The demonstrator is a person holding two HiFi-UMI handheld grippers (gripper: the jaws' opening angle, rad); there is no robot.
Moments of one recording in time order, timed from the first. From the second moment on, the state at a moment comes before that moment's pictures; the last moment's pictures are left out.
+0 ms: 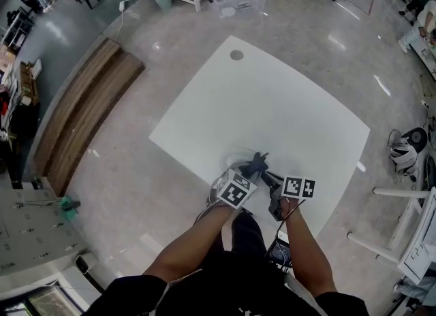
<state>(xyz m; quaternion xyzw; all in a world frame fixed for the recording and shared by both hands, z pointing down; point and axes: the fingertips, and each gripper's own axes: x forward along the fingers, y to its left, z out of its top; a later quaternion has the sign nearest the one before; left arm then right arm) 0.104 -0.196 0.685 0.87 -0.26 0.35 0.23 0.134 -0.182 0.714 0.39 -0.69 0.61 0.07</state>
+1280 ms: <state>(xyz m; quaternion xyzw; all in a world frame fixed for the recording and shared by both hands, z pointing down) 0.099 -0.188 0.651 0.88 -0.25 0.29 0.28 0.132 -0.183 0.712 0.41 -0.68 0.61 0.06</state>
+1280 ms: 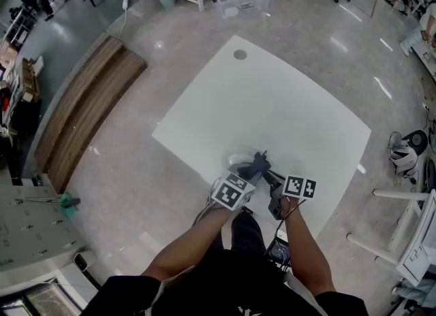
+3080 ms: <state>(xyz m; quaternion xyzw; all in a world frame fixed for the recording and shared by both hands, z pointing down) -0.070 -0.253 0.637 0.82 -0.41 0.32 0.23 0.133 -0.184 0.717 0.41 -0.68 0.60 0.08</state>
